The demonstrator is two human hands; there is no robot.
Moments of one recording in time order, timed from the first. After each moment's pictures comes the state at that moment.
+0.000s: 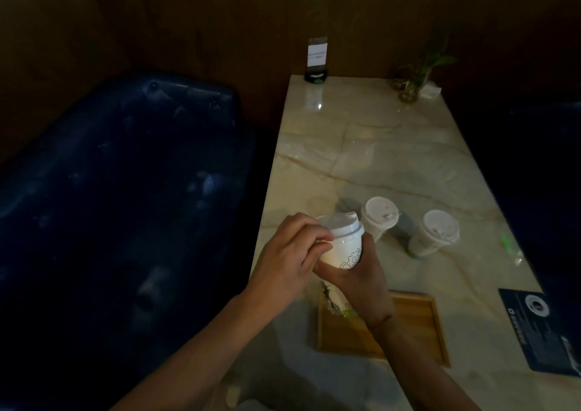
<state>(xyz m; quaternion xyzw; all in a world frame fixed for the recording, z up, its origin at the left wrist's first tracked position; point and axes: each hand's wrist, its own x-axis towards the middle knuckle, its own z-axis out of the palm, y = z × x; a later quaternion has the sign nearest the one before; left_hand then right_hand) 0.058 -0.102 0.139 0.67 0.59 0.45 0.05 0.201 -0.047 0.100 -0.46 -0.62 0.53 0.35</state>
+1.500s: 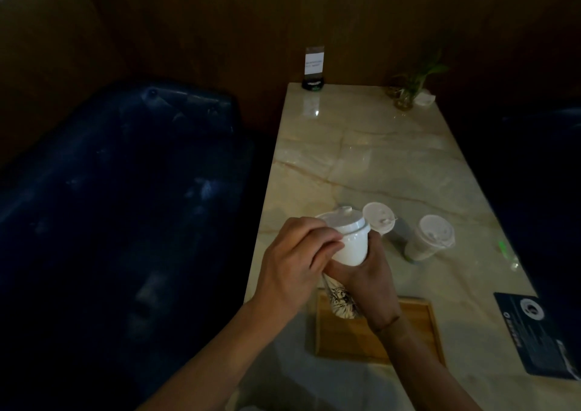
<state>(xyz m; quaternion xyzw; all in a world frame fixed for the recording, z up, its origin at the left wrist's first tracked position) 0.073 -0.100 0.149 0.65 0.56 0.50 -0.06 0.205 -0.047 0.127 -0.46 -0.60 0.53 0.38</state>
